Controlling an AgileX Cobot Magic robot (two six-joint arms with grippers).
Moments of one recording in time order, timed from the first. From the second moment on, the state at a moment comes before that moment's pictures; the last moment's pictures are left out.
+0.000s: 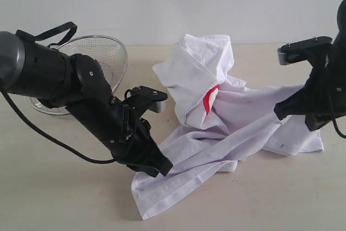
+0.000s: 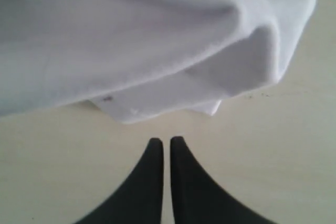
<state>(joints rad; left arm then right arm) -0.57 1.93 -1.04 -0.64 0.58 0.64 0.08 1.64 -1.02 -0.15 0.84 0.05</state>
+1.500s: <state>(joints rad) -0.49 1.84 -1.04 -0.51 0.55 0.59 0.08 1.66 -0.92 -0.09 0.99 -0.03</state>
